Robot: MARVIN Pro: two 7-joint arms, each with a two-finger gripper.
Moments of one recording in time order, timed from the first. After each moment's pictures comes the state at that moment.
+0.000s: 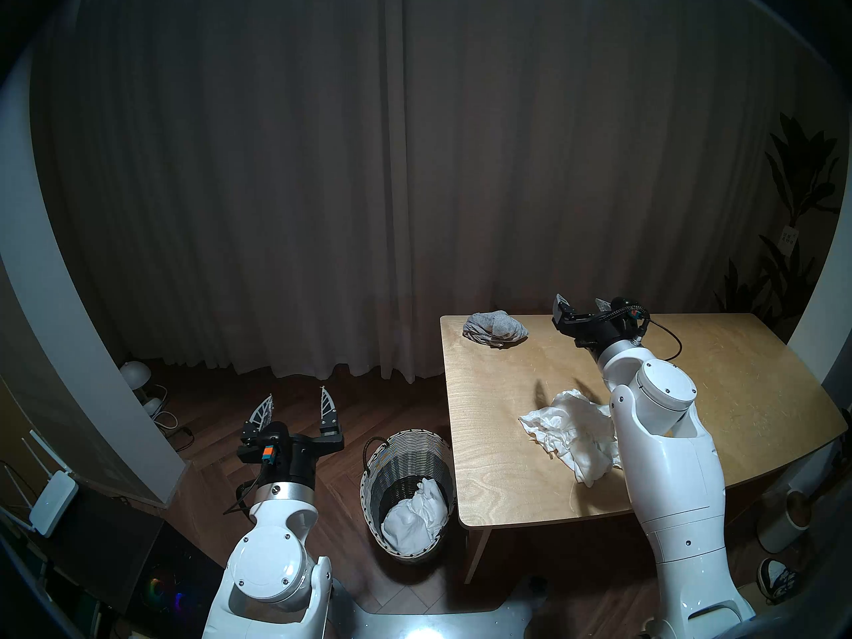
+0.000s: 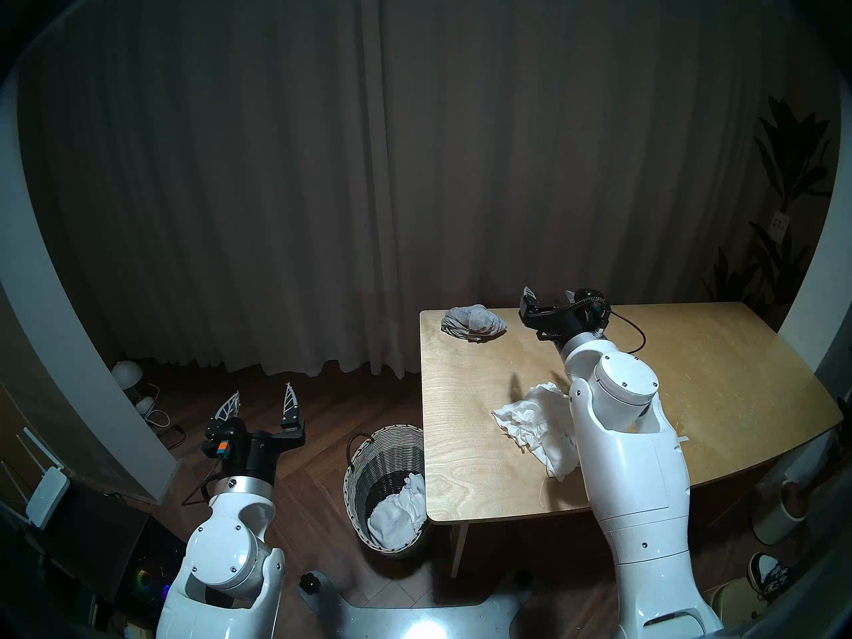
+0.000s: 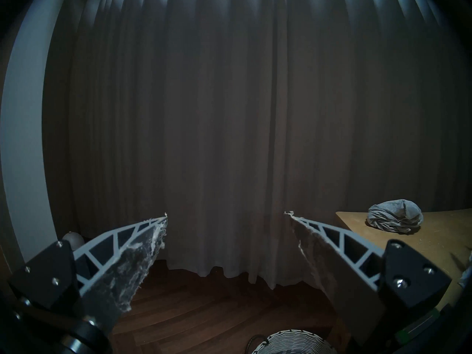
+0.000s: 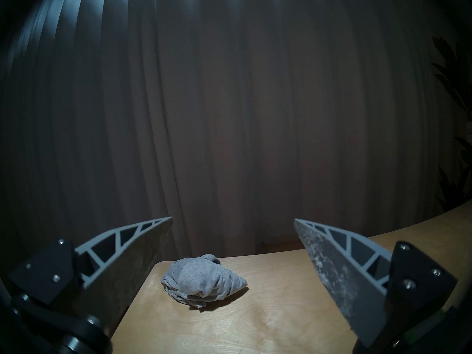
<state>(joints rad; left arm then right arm) 2.10 -1.59 -1.50 -2.04 0.06 -0.09 0.20 -1.49 -1.35 1.69 -1.75 0.35 0.27 0.05</state>
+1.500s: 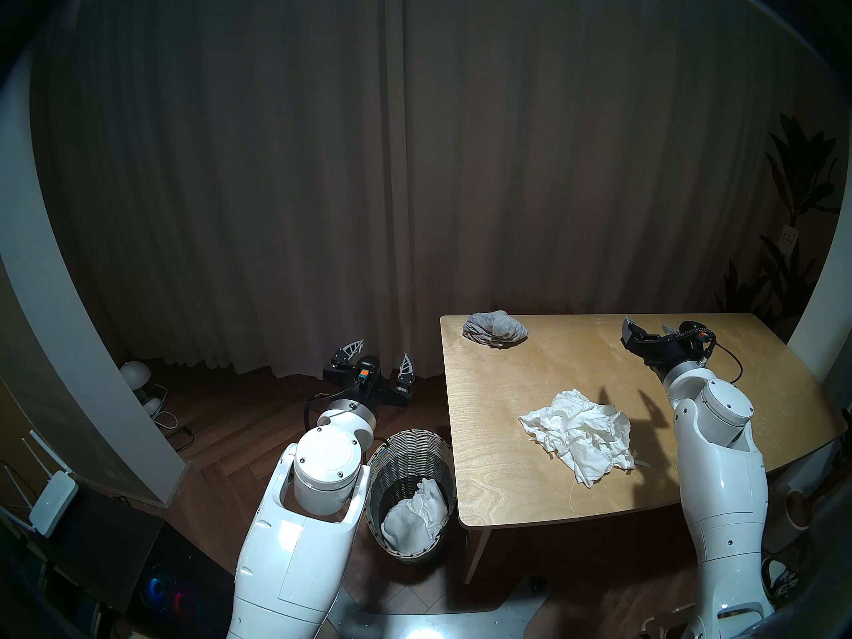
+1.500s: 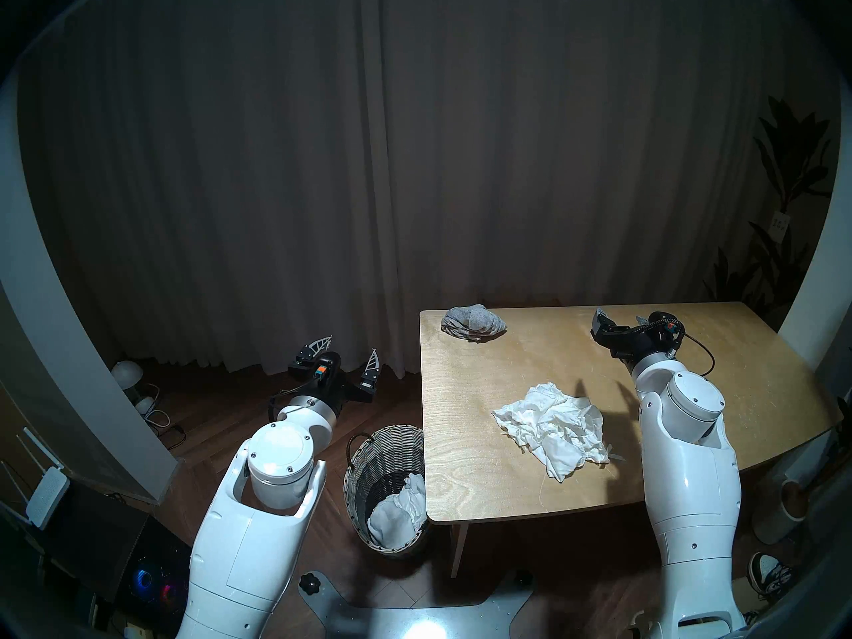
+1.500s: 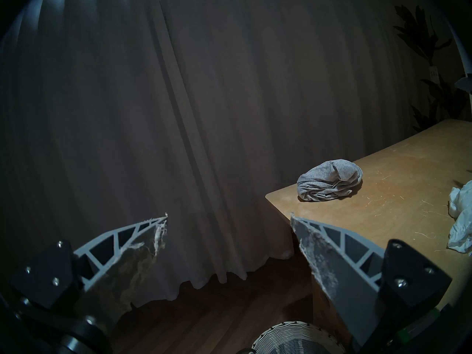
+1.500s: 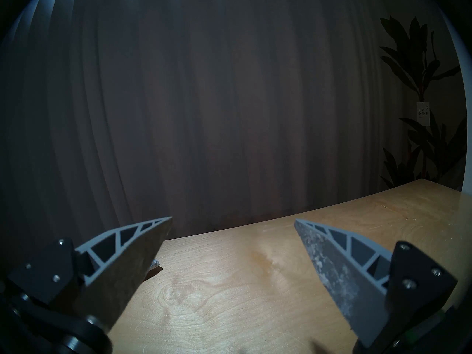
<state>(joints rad) 1.67 -1.56 -1.39 -1.79 0.29 0.20 -0.07 -1.56 -1.27 1.90 -1.67 0.41 0.27 0.11</state>
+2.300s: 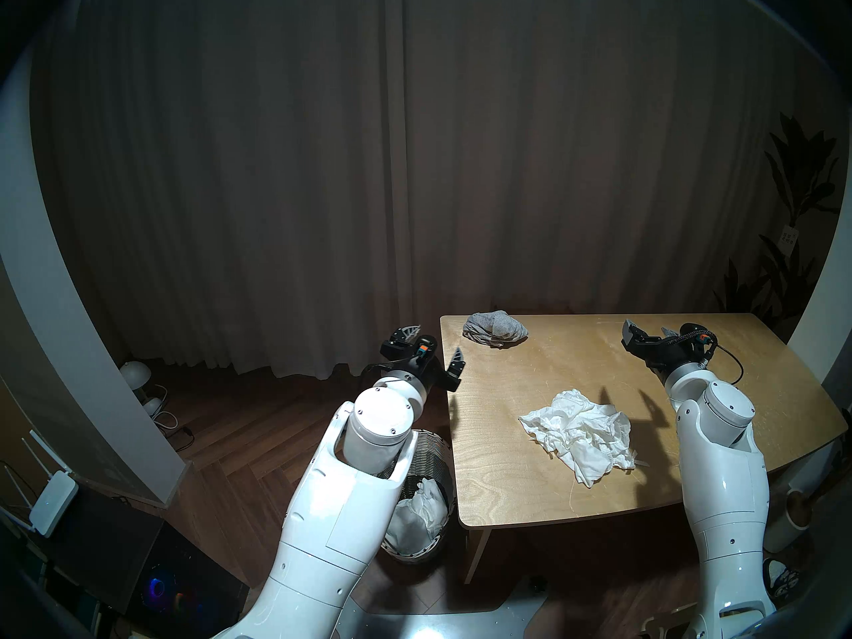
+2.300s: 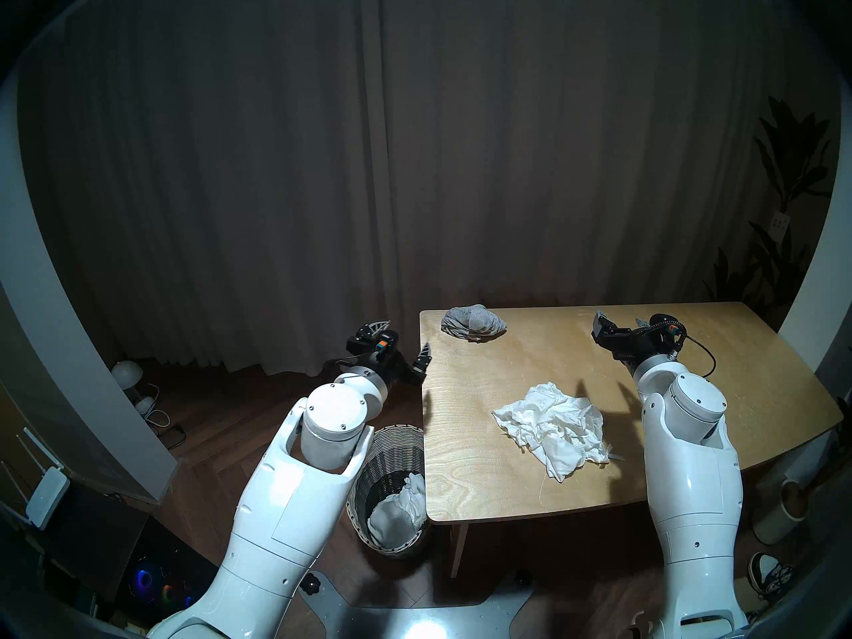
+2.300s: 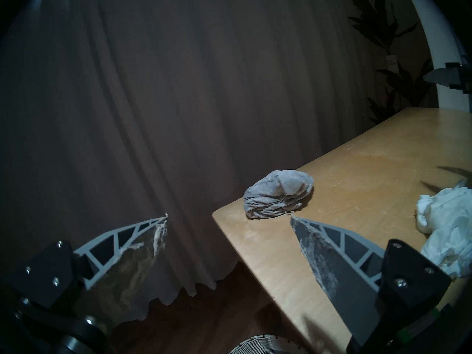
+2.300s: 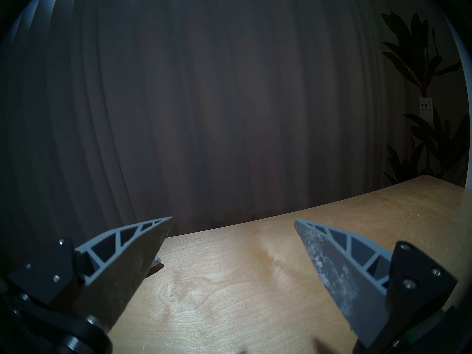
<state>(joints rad) 1.45 -1.60 -1.21 -1.62 0.31 0.27 -0.17 -1.55 -1.26 1.90 -1.65 0.43 0.27 0.14</state>
